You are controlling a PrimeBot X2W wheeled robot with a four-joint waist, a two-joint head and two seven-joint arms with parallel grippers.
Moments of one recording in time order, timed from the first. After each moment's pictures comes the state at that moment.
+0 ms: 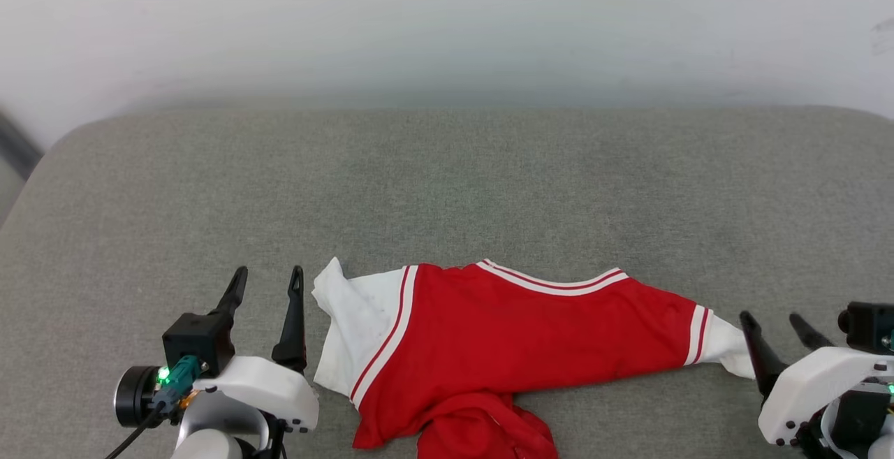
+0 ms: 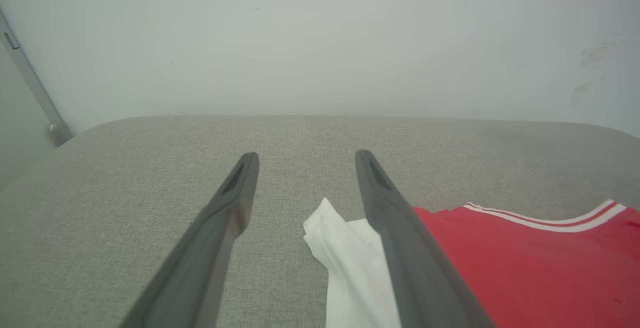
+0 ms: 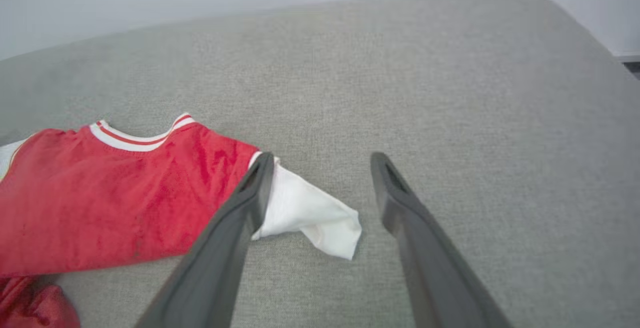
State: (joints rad) left arm -0.13 0.32 -0.33 0.13 -0.44 0.20 -0.17; right arm -0.06 -0.15 -0.15 0.17 0.26 0.13 0.30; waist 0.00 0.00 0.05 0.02
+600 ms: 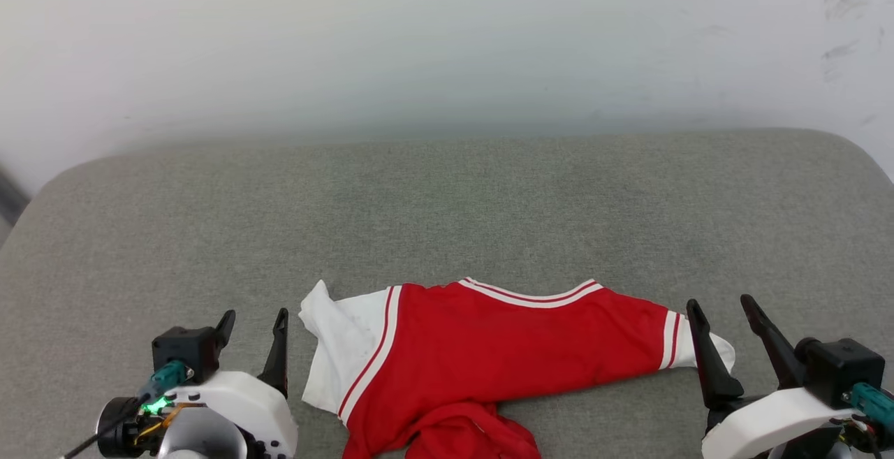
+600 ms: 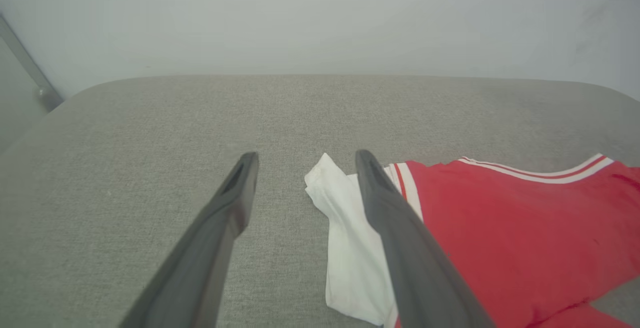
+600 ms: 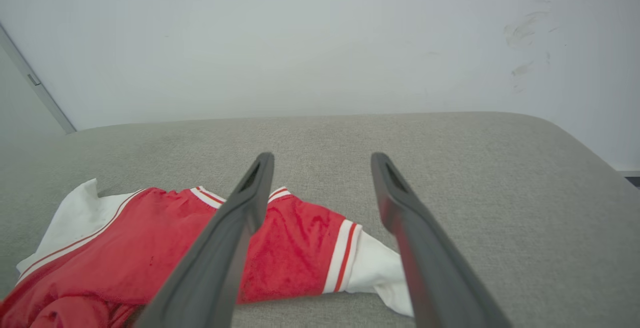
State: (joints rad) left arm -0.06 0.38 -0.32 0.10 -0.50 0.20 -0.01; right arm 0.06 -0.07 -0.01 -0.01 0.18 0.13 0.00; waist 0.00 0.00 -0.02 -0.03
